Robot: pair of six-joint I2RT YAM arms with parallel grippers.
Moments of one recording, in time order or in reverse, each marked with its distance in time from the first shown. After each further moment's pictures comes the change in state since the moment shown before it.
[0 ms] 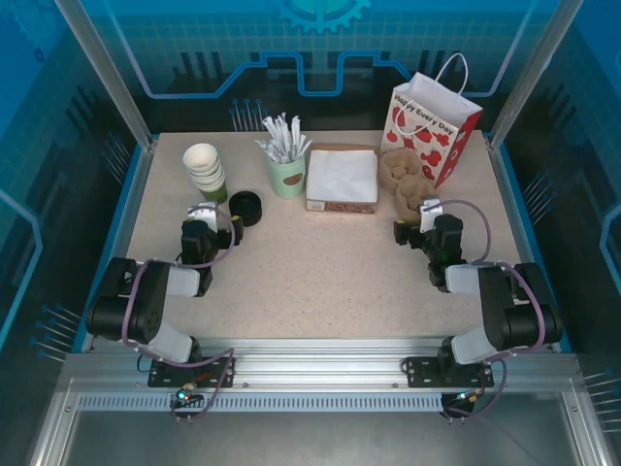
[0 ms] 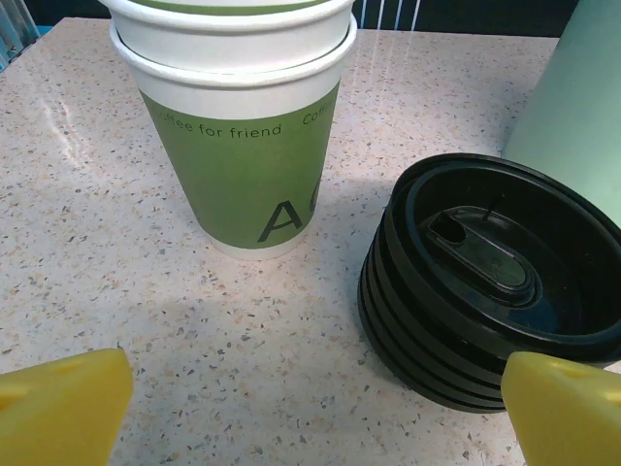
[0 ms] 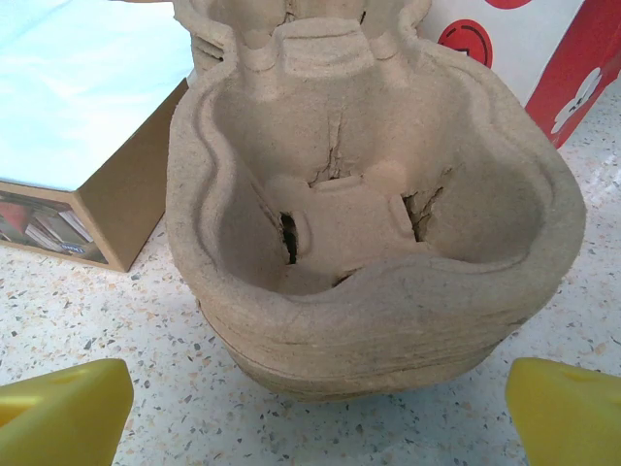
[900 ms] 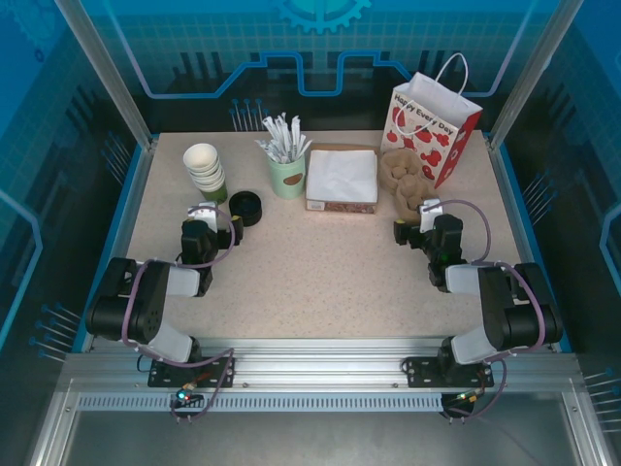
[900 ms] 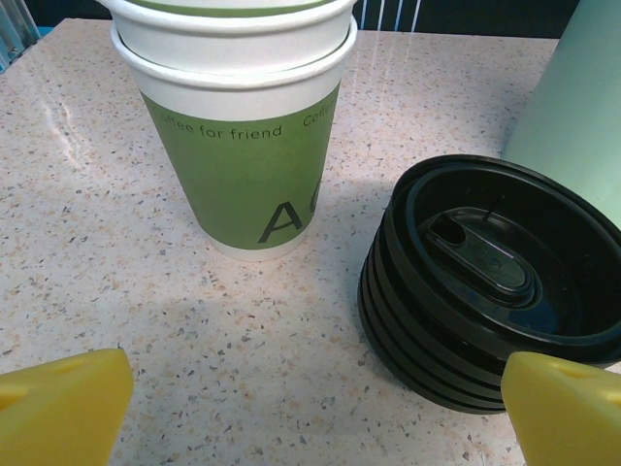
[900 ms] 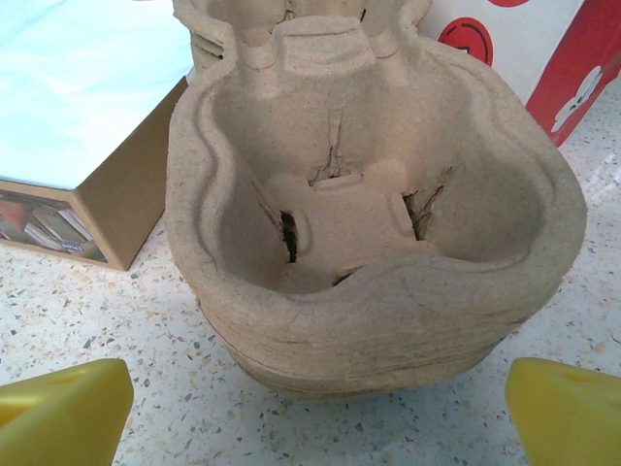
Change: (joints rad) left arm 0.000 -0.001 -0.002 0.008 -0.005 -0.001; right arm 0.005 -0.007 0.006 -0.020 0.007 0.000
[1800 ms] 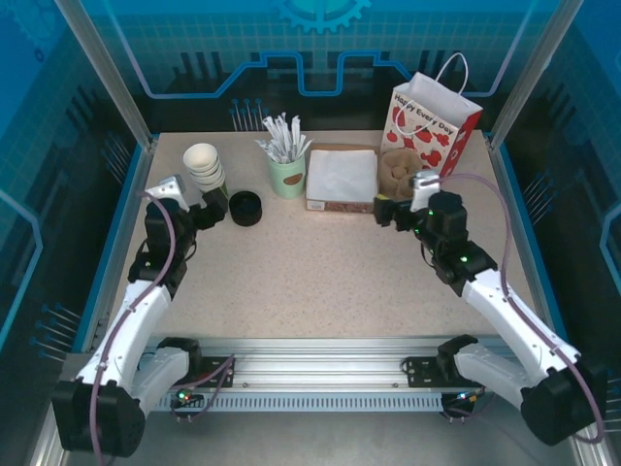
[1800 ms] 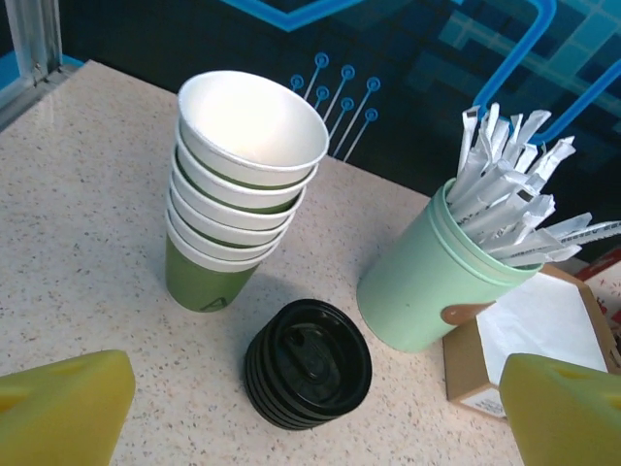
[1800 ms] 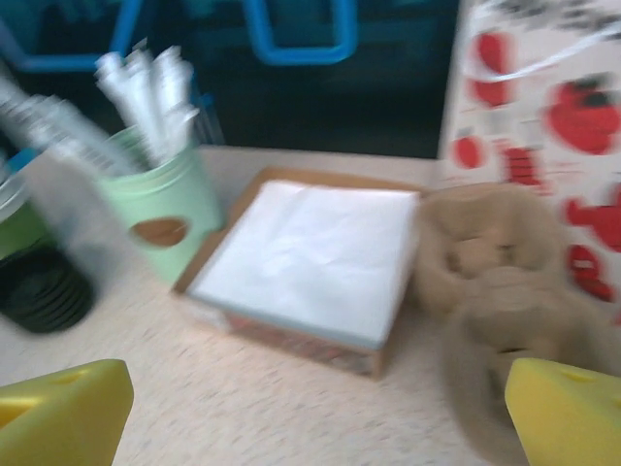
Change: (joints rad) left arm 0.007 -0.598 0.354 -0.929 0.067 -0.355; right arm 0.340 -0.474 0.385 -0.755 0.063 0.220
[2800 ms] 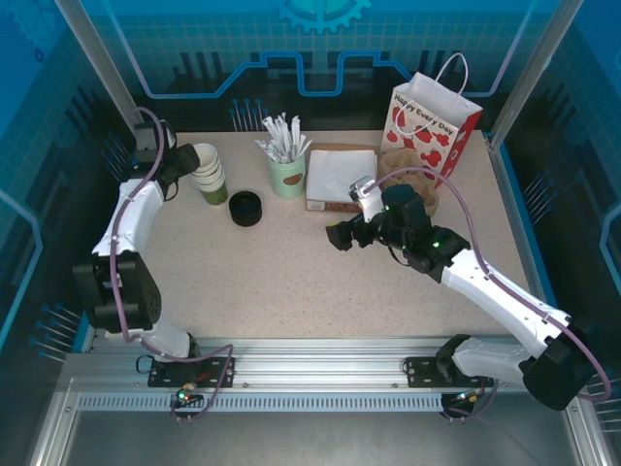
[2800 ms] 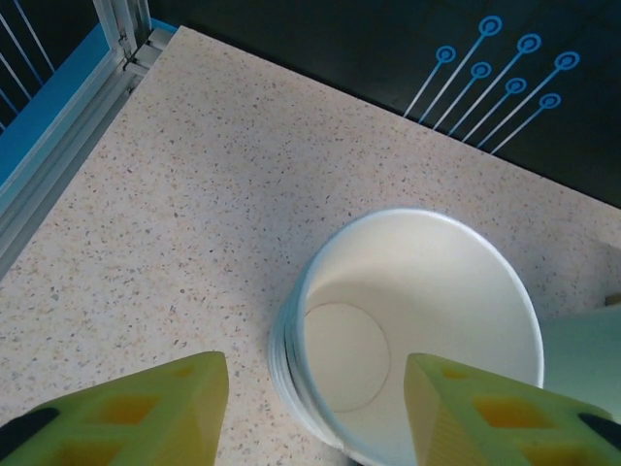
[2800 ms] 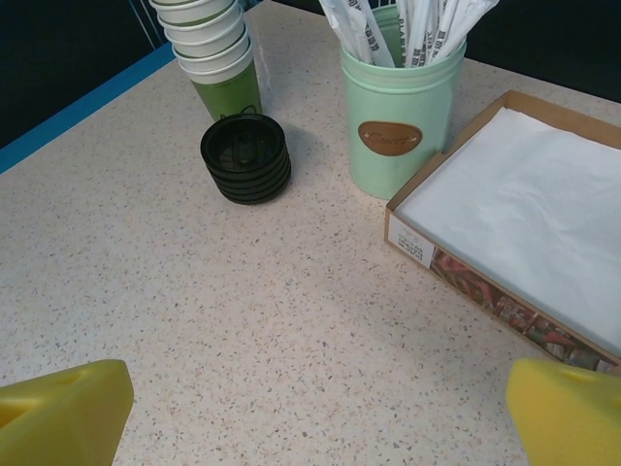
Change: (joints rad) left arm 0.191 0.684 0.698 -0.347 0.026 0.127; right arm 0.221 0.156 0.180 -0.191 -0.172 -0.070
